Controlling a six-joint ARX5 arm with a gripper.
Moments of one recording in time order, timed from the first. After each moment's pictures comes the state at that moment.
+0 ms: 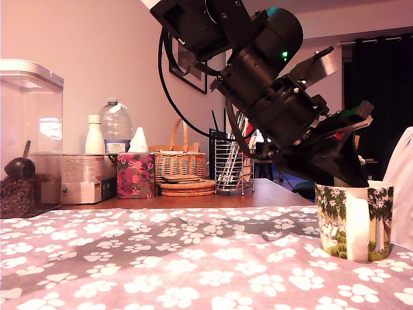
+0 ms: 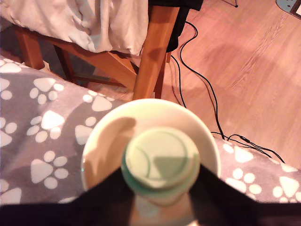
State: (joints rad) arm -0.92 2.10 1.55 -0.22 0.33 0.10
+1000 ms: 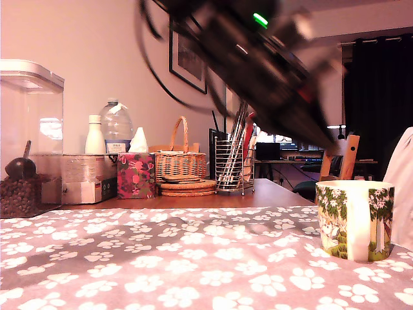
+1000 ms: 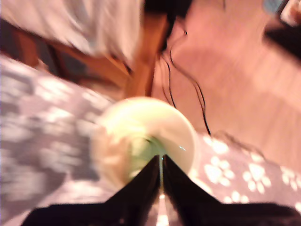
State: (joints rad) arm -0.84 1.97 1.56 -0.35 0.41 0.11
